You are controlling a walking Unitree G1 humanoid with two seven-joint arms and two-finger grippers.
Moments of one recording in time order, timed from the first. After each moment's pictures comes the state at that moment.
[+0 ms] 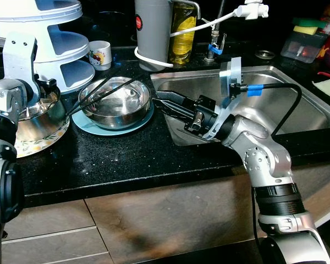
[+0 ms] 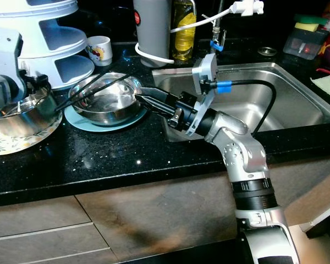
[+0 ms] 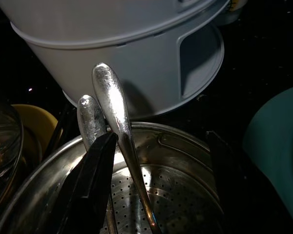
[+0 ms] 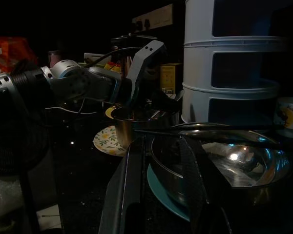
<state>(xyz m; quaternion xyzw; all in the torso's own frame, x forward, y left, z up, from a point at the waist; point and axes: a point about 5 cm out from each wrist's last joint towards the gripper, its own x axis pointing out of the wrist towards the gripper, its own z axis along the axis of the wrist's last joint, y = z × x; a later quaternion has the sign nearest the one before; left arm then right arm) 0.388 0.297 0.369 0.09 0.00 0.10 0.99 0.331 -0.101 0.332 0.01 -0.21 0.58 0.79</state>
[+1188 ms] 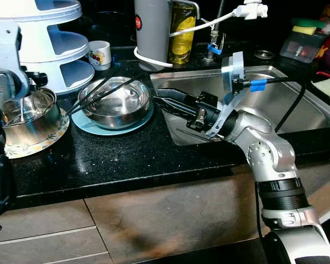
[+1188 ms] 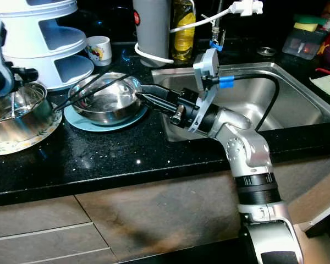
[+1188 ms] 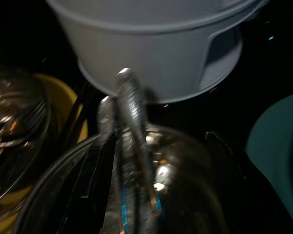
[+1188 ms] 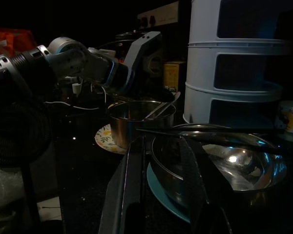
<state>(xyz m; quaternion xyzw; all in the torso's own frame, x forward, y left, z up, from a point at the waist) 0.370 0.312 0.387 0.02 0.05 0.12 0.99 0.331 -0.105 0.341 -0.01 -0.21 0.59 0.78</state>
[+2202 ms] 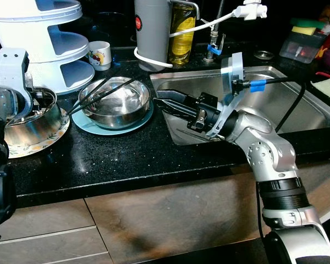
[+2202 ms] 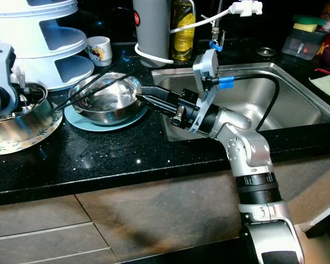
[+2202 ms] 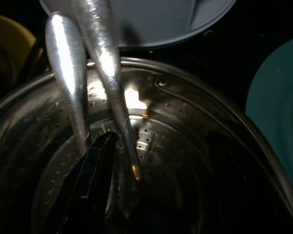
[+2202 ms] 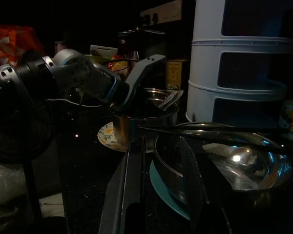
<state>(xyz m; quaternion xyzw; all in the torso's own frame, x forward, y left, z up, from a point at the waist) 0.379 0.302 0.351 0.00 0.11 0.09 0.99 0.332 -0.104 0.340 -0.01 -0.21 0.59 0.78</state>
